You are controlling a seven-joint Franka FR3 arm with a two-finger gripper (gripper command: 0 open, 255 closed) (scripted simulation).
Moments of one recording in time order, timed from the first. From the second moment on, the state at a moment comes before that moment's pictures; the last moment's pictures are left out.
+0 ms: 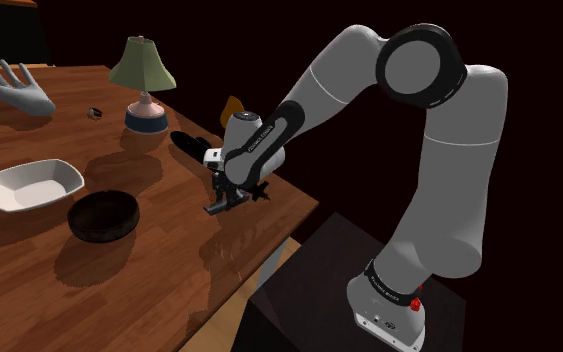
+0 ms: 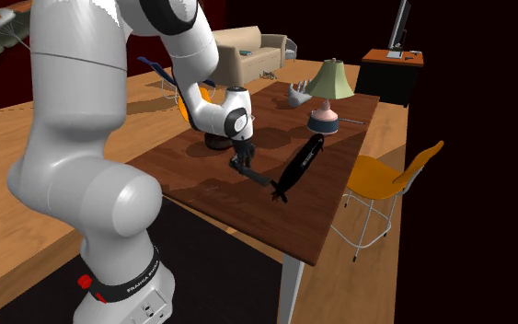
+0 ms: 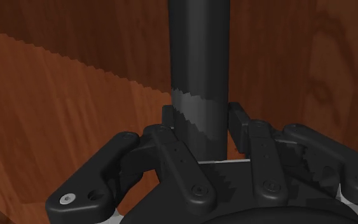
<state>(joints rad) 0.24 0.41 -0.08 -2.31 0.07 2.80 -1.45</state>
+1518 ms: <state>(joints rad) 0.33 0.32 -0.07 -2.14 0.01 2.54 -1.30</state>
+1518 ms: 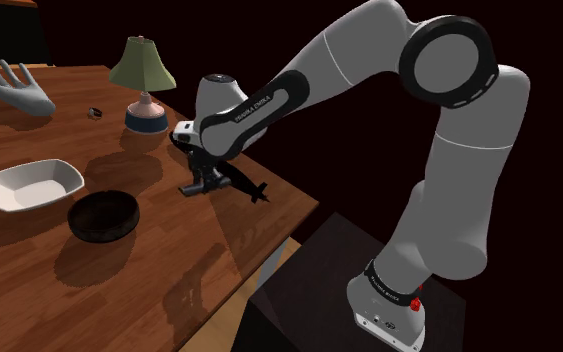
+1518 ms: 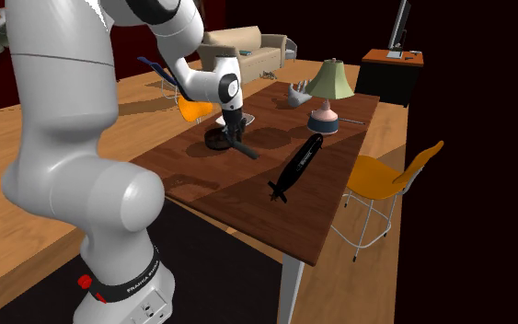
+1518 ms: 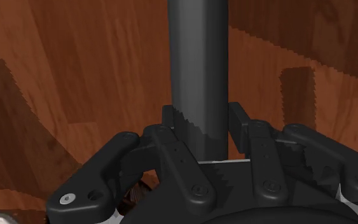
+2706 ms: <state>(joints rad) 0.50 0.89 -0.03 -1.19 -0.01 2.15 -1.06</state>
